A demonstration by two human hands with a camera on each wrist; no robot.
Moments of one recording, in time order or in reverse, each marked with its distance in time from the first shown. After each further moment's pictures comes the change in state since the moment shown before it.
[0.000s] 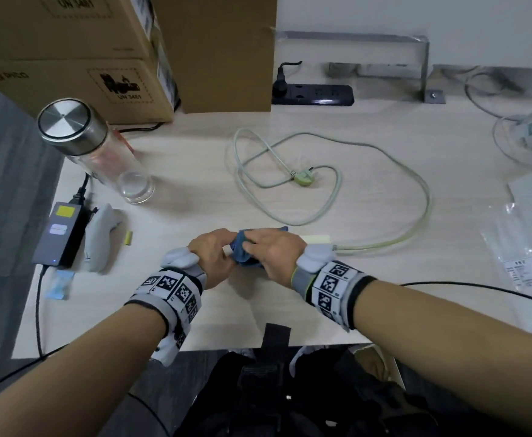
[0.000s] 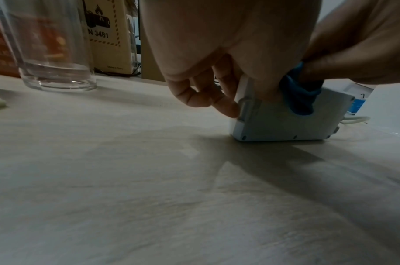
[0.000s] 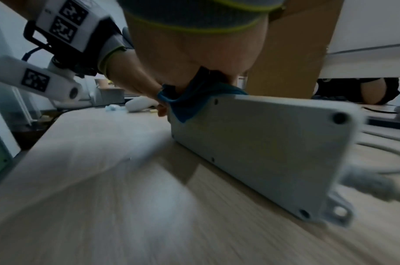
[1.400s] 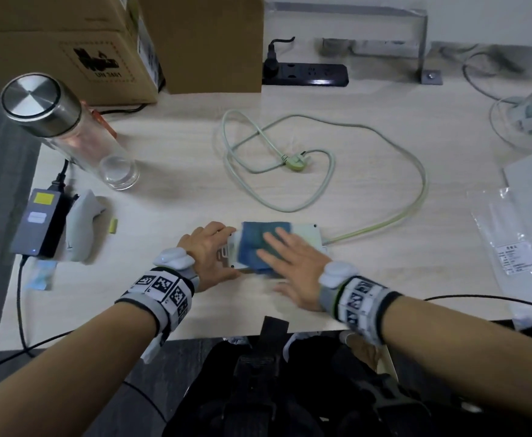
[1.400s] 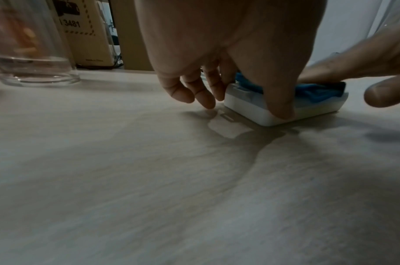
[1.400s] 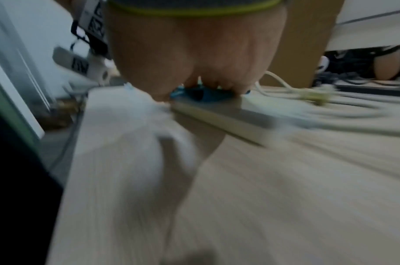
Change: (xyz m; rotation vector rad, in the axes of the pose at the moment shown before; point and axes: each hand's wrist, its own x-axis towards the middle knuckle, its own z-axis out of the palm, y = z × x) left_hand -0.004 -0.019 0.023 0.258 -0.066 0.167; right_hand -0.083 0.017 0.012 -0.165 -0.349 0.163
